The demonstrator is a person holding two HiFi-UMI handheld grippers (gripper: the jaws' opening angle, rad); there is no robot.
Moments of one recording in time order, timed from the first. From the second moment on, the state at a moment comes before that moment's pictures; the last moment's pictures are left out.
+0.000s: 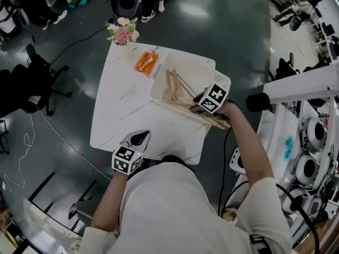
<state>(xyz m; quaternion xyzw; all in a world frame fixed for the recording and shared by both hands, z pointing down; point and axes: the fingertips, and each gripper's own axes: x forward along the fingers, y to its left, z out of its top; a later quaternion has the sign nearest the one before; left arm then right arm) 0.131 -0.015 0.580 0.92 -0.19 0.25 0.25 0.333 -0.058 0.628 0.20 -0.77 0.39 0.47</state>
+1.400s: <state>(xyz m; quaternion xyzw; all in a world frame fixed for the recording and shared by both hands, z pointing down) 0.121 0.040 0.527 0.95 -0.14 0.20 0.21 0.230 0.056 0.523 0.49 -0.80 0.33 0.12</state>
